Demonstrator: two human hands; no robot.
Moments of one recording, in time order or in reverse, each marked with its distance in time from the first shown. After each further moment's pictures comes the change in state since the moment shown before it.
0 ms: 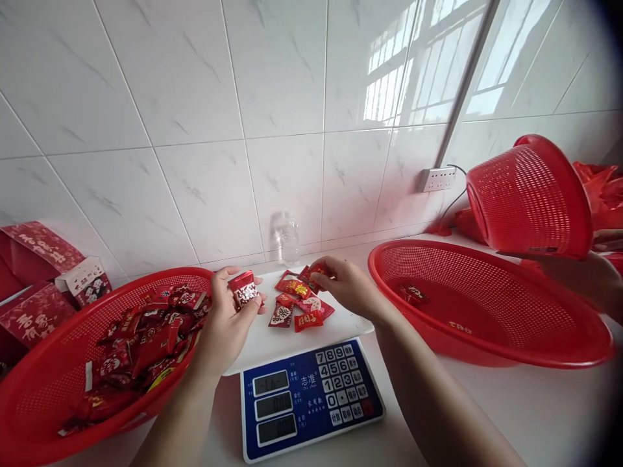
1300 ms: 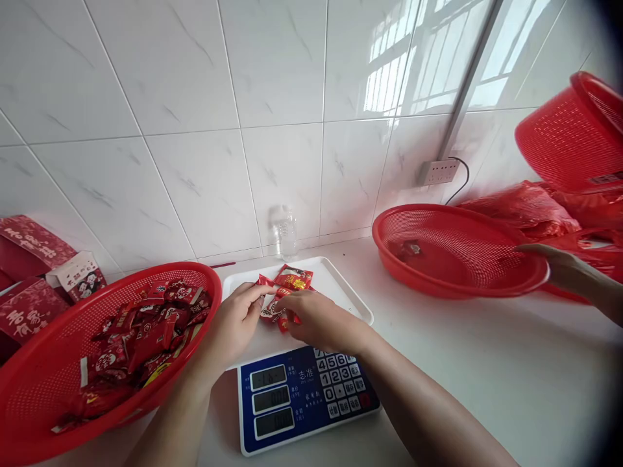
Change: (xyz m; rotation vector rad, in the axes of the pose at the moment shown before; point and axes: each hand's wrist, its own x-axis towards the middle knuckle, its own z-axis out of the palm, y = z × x) left_hand 0.003 -0.008 -0.001 0.651 -0.277 0.185; right_hand -0.019 -0.020 0.041 -0.403 -0.416 -0.222
